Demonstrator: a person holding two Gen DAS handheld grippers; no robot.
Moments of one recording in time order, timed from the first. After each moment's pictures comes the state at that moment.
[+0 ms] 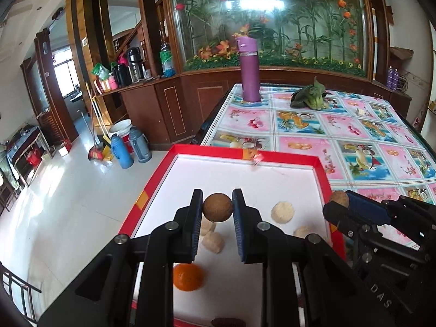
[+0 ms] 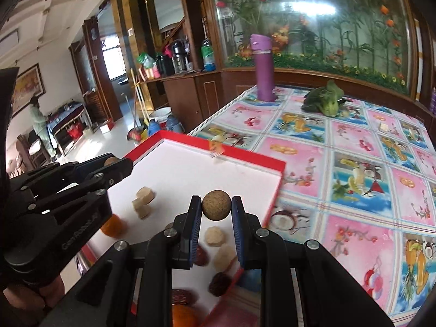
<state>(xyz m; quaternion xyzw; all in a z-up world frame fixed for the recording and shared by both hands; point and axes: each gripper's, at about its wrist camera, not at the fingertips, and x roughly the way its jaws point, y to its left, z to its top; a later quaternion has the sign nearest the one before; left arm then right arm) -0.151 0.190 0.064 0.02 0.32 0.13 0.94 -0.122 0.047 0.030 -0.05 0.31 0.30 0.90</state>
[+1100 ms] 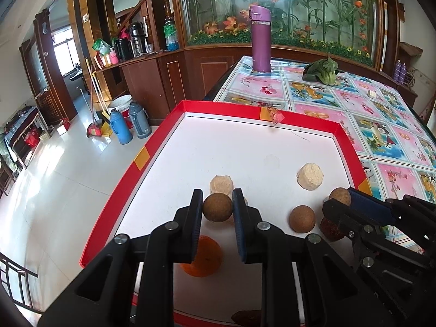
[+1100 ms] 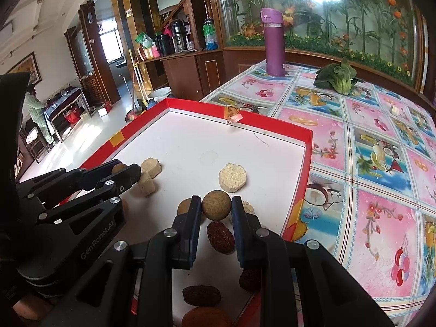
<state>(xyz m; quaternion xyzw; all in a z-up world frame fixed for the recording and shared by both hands) -0.152 0.216 0.022 -0.01 0.37 0.14 0.92 -0.127 0.077 -0.001 -0.06 0.35 0.29 0.89</state>
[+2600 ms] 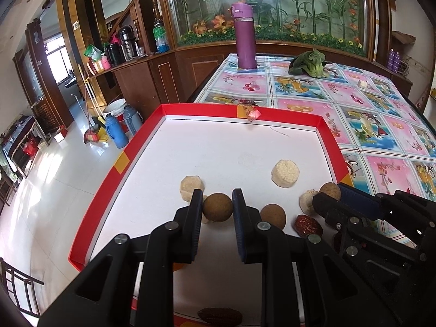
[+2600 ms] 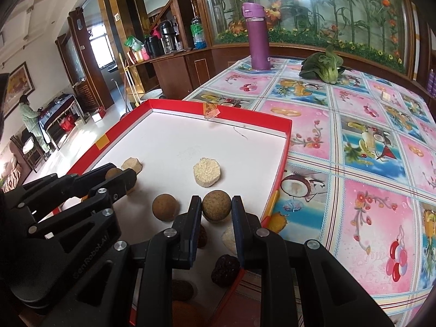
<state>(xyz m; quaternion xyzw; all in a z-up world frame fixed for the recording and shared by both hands) -0.144 0.187 0.023 0.01 0.38 0.12 0.92 -0.120 0.055 -0.005 -0.04 0.36 0.27 0.89</state>
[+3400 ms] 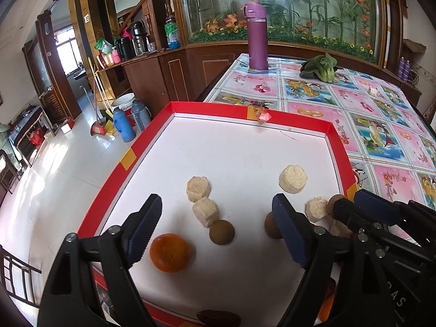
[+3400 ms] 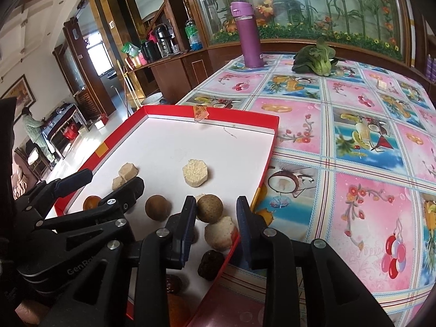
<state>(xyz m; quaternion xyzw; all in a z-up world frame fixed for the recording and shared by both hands) -0.143 0.189 0.025 0.00 0.38 0.15 0.91 -0.114 0.035 -0.002 -0.01 0.37 0.27 0.89</state>
